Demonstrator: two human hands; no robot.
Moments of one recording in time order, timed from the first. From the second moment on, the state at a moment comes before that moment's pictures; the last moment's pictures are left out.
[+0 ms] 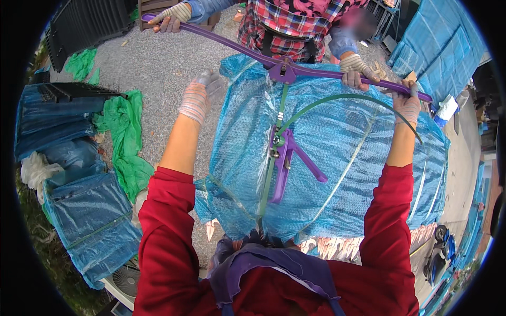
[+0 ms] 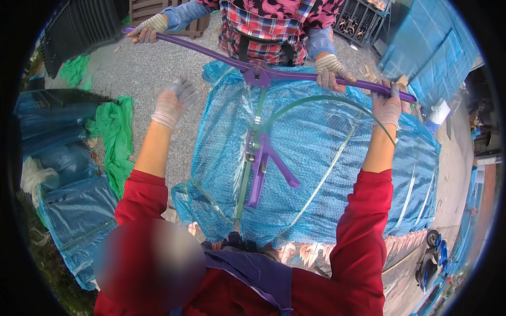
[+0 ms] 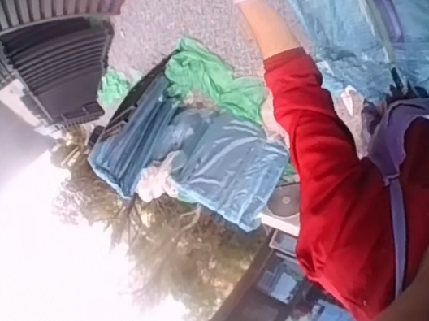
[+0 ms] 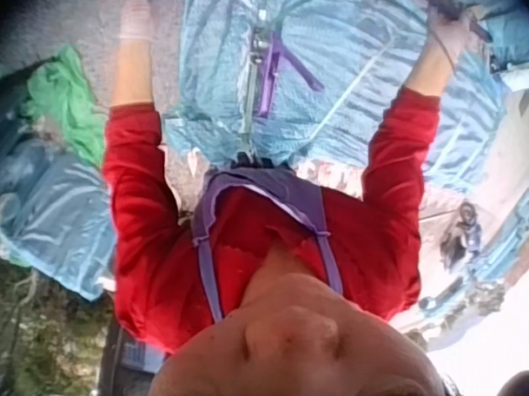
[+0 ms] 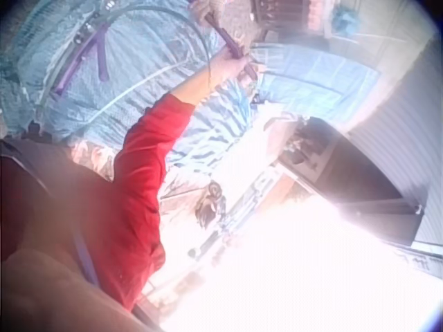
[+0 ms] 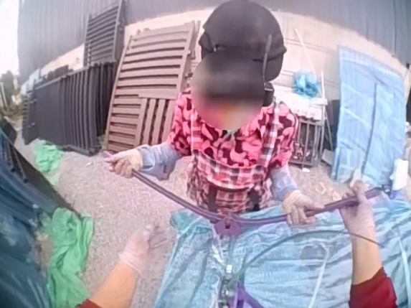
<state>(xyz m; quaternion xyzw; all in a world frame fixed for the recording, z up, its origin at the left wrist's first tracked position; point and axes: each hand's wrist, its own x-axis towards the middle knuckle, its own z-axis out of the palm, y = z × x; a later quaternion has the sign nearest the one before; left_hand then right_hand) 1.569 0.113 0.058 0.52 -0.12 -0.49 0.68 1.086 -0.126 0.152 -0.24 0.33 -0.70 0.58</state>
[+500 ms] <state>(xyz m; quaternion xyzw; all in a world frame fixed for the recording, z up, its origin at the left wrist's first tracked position) 1.342 0.265 -0.119 0.56 -0.35 -0.60 0.44 1.182 0.081 0.096 -0.54 0.30 -0.30 0.73</state>
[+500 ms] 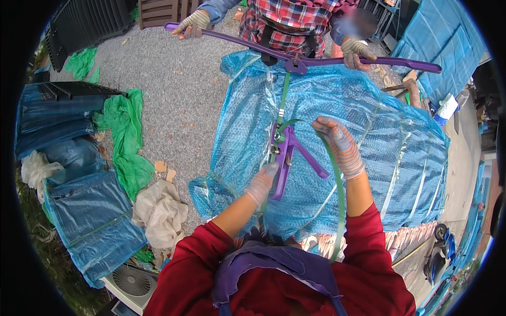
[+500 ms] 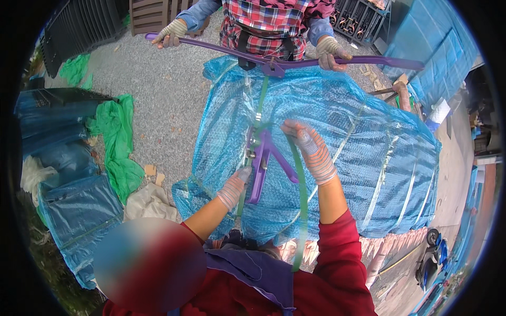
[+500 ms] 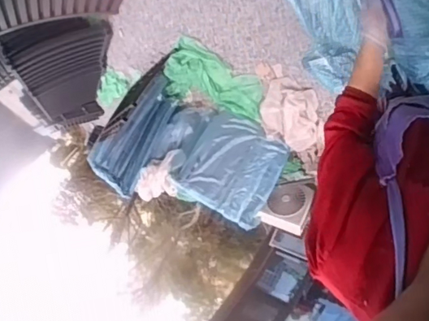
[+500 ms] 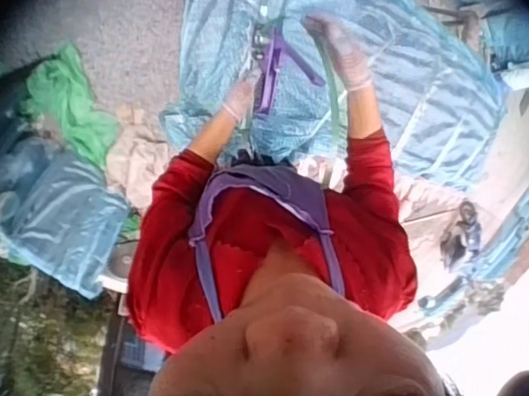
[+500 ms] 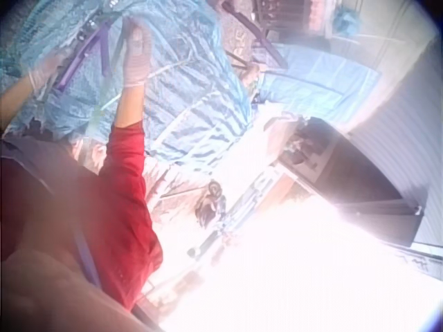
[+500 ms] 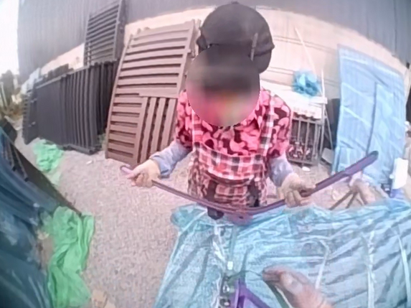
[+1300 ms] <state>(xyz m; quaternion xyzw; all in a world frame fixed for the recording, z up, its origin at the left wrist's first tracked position) 1.317 0.268 -0.022 0.77 -0.38 -0.49 0.15 1.145 0.234 -0.019 -0.45 0.54 -0.18 0.69</state>
